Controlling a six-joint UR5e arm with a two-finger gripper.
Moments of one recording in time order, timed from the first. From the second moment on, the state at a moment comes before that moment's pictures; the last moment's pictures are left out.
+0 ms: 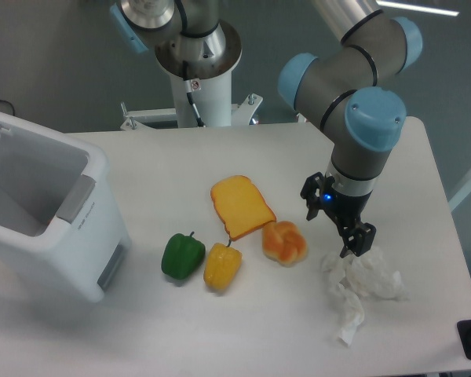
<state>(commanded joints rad) 2.64 -1.98 -1.49 -1.14 1.44 1.62</state>
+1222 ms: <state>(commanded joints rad) 2.52 -1.72 -1.66 -1.13 1.23 1.17</state>
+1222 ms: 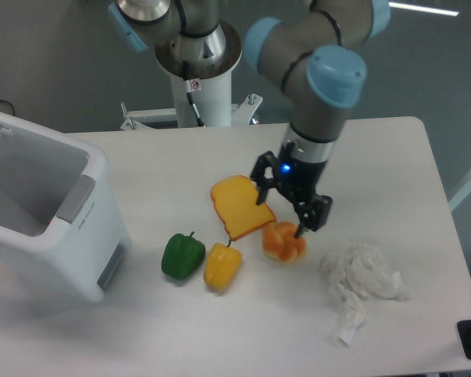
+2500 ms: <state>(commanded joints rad) 2.14 -1.40 -1.68 -1.33 1.09 0.81</state>
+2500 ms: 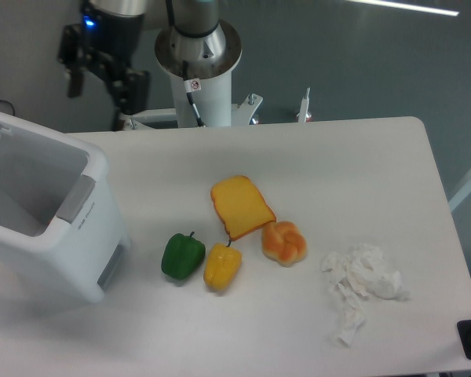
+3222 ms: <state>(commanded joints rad) 2.01 -1.38 -1.67 -1.31 1.00 0.64</state>
